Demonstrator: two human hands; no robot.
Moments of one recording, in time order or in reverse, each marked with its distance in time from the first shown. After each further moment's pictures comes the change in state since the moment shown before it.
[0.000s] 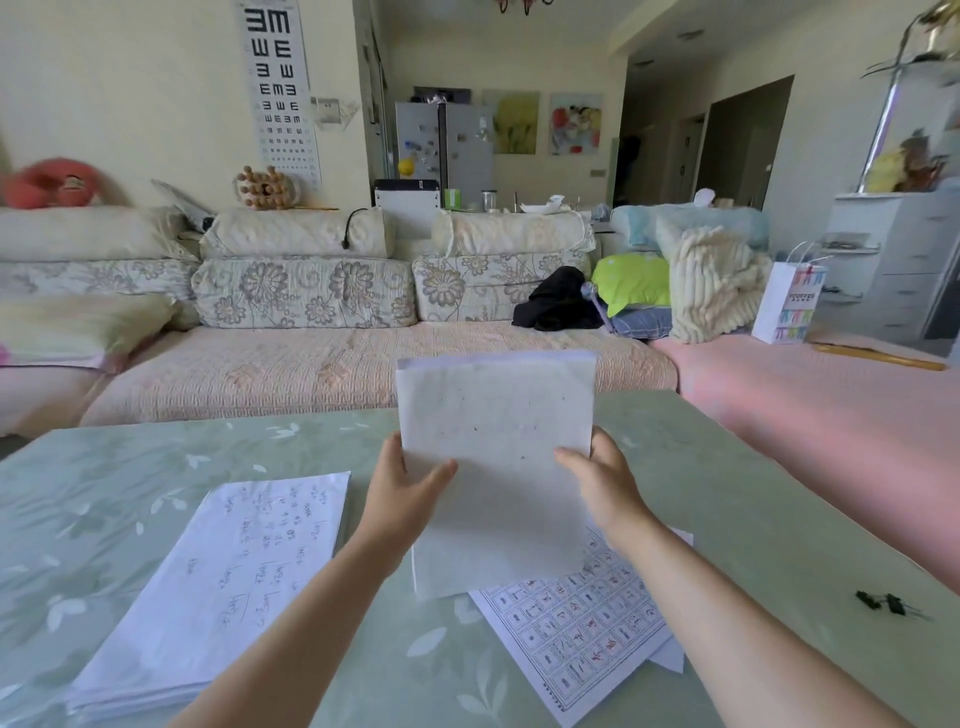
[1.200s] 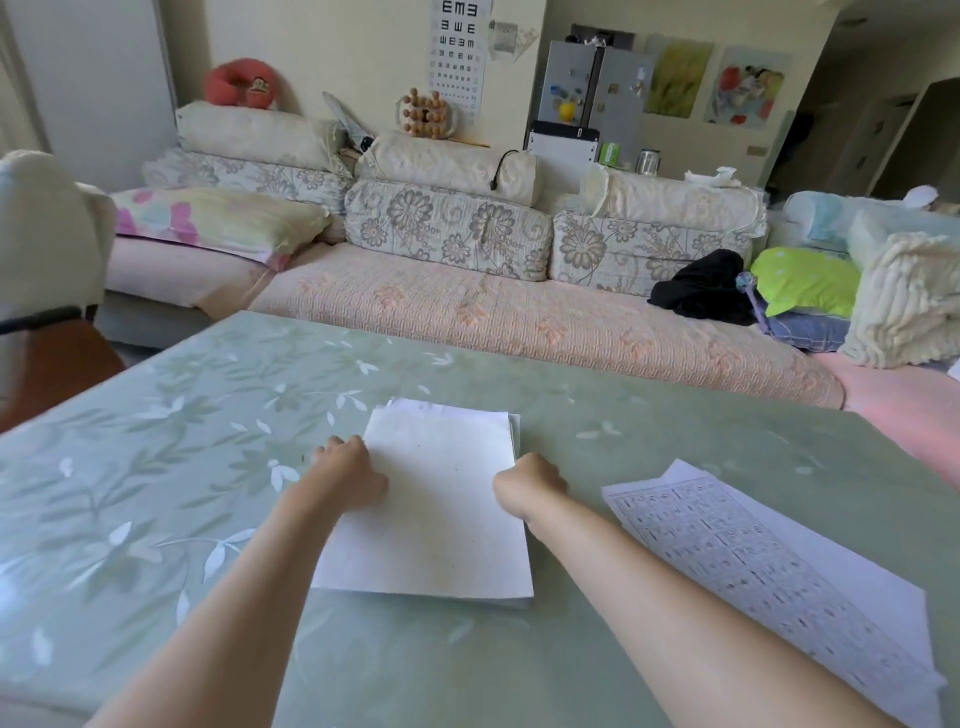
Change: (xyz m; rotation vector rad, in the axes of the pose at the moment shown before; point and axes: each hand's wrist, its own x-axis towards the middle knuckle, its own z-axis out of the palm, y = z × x) left_hand 0.023 -0.085 -0.275 1.091 -0.024 -0.512; right_hand -0.035 0.034 0.307 -0.757 -0.289 0.374
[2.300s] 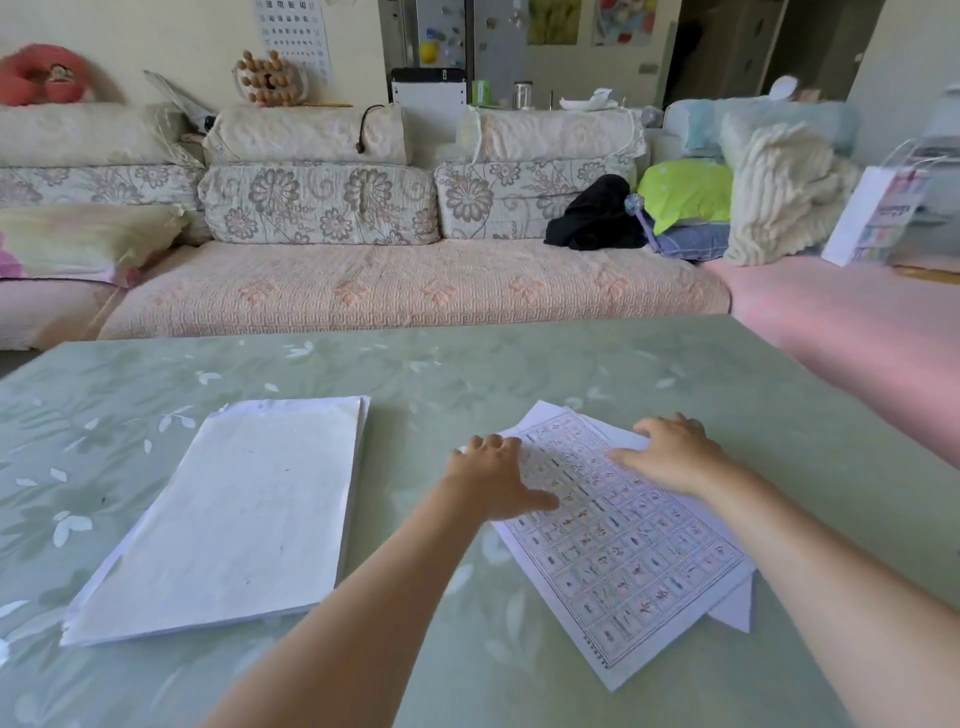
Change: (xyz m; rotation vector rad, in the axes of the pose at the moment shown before) left_hand -0.071 0.283 0.153 0.318 -0.144 0.630; right_hand 0.064 0.260 -0.238 -0.426 0.166 0.007
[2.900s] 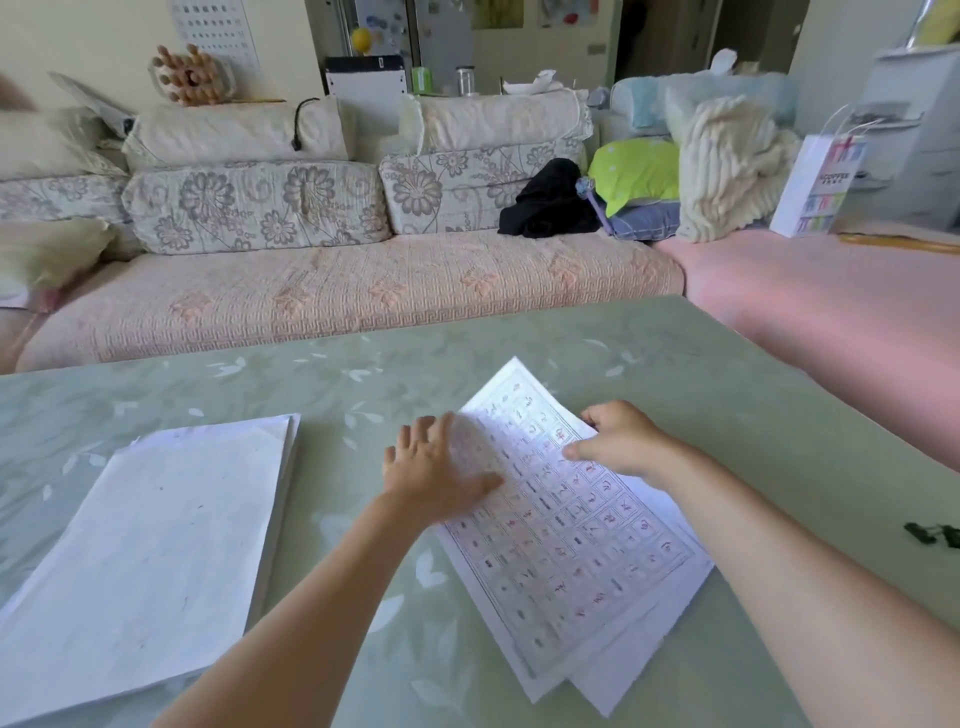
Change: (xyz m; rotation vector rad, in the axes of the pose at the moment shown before) left_hand 0.036 0.003 0.016 -0.134 0.195 -0.103; right_hand 0.017 0.015 -0.007 0.555 -0.127 -0.103
